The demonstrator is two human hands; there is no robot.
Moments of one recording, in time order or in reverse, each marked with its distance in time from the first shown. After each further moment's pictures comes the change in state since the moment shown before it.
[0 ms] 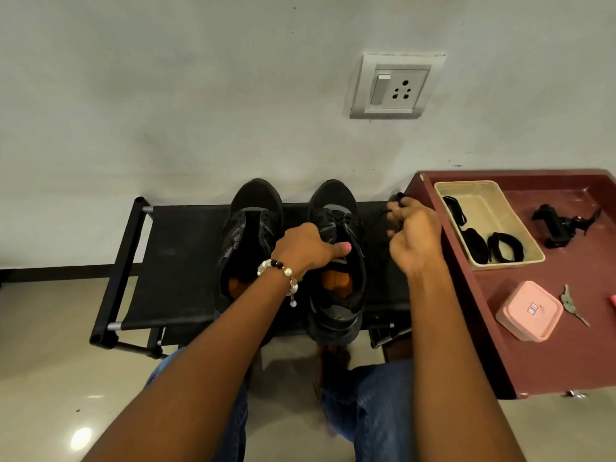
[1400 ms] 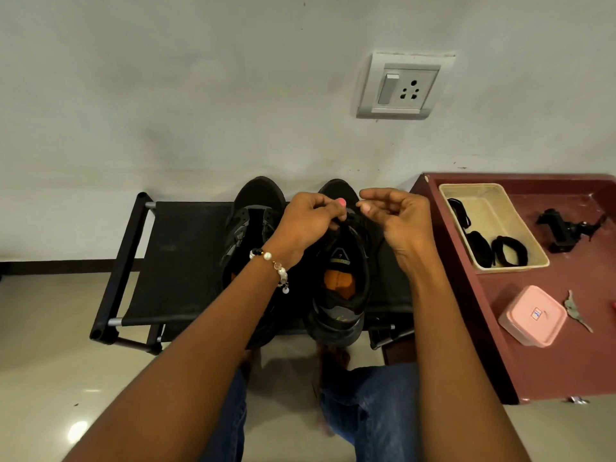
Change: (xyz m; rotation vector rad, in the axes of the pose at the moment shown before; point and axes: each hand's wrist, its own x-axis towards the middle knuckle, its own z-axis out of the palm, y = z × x) left_hand 0.005 0.008 -0.016 -0.667 0.114 0.220; right_hand -0.018 -0.005 0.011 -0.396 -0.292 -0.388
